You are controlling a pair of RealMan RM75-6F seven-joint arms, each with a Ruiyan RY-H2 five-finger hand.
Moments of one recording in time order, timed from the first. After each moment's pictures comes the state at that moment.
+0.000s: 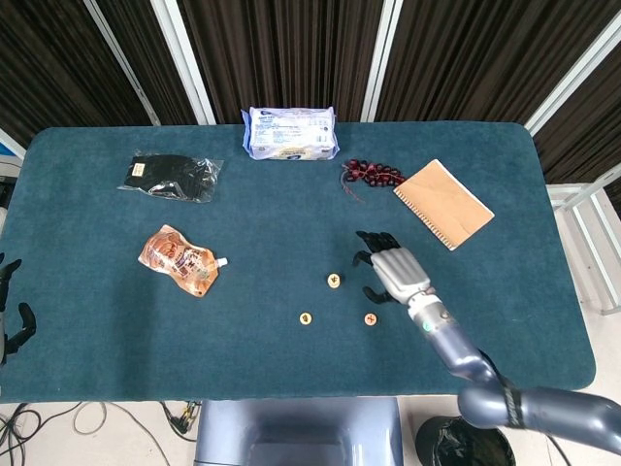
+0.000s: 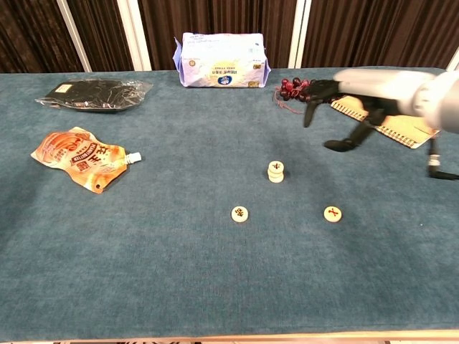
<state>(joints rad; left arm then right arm) -0.05 -1.17 -0.14 -1.68 1.33 1.53 0.07 0.78 -1.34 0.15 -1.71 -0.99 0.94 -0.26</state>
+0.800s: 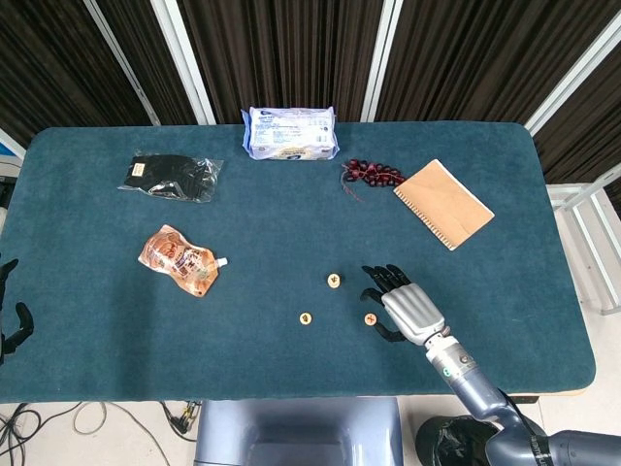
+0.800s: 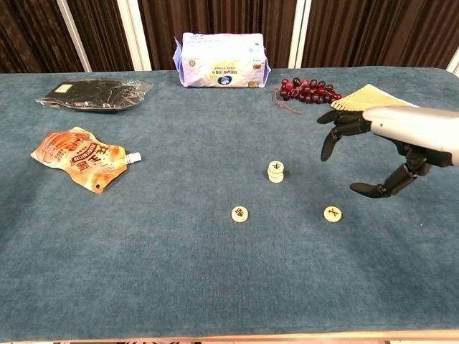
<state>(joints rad) -0.05 -1.17 -0.14 -1.68 1.32 1.53 0.07 0.62 -1.34 0.02 -1.74 -1.28 1.05 -0.21</state>
